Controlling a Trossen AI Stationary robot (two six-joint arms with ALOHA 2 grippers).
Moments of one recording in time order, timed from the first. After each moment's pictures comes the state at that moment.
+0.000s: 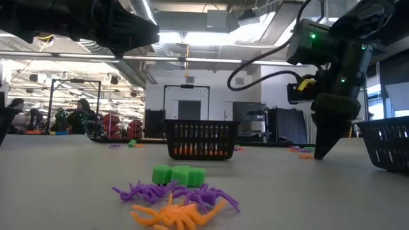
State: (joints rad) left arm -0.24 1.12 0.33 0.75 -0.46 0.03; right arm 0.05 1.50 0.64 -0.43 0.12 0.50
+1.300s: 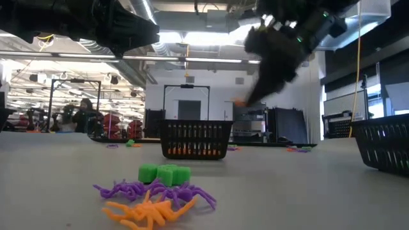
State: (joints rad) left arm -0.24 1.12 0.33 0.75 -0.46 0.03; right arm 0.04 1.51 0.88 -0.19 0.07 0.20
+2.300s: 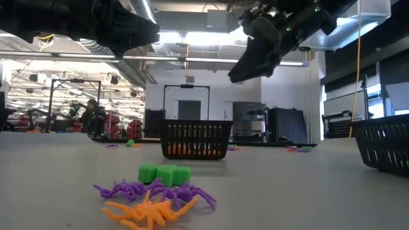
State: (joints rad) left arm -0.24 1.12 0.33 0.76 -0.46 0.04; right arm -0.06 1.43 0.88 -0.06 0.09 0.11
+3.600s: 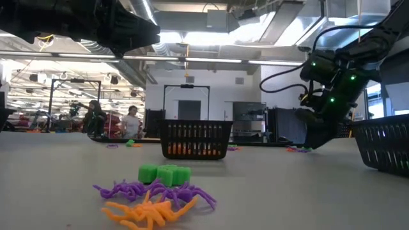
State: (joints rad) left arm -0.23 1.12 0.33 0.76 -0.46 0.03; right arm -0.52 1.24 0.37 -0.11 0.24 0.45
